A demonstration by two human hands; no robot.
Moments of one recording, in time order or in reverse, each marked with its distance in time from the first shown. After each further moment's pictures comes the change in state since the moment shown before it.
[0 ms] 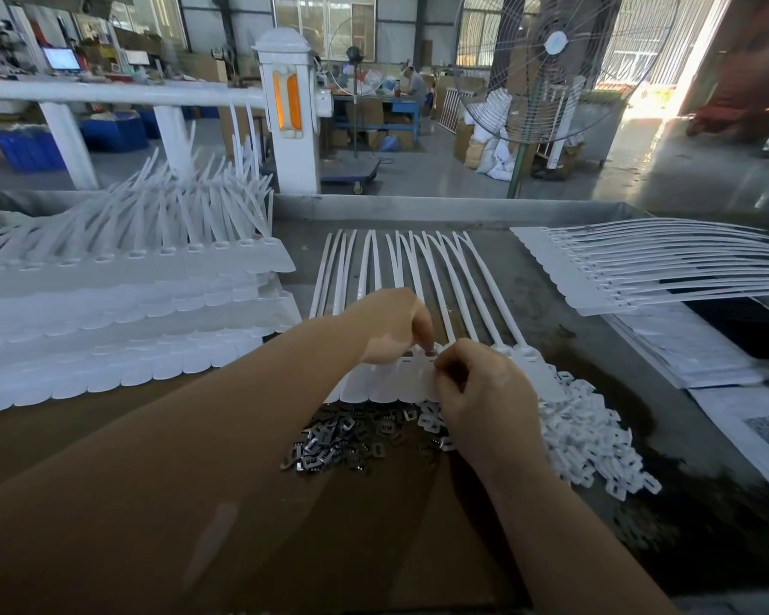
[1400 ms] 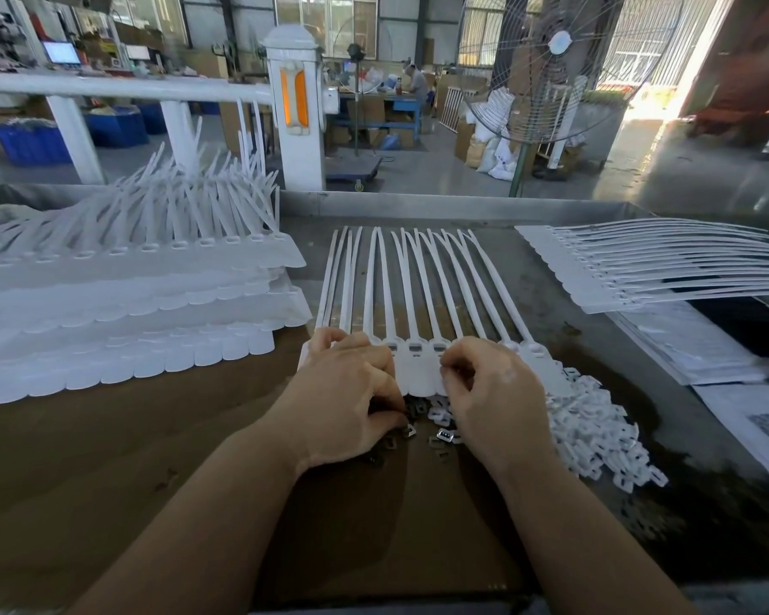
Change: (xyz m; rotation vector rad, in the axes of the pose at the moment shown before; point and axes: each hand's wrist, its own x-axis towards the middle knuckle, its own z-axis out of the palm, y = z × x) left_hand -0.081 -0.028 0.038 0.199 0.326 0.216; right_hand -0.002 0.002 0.002 0.006 0.069 -0.104
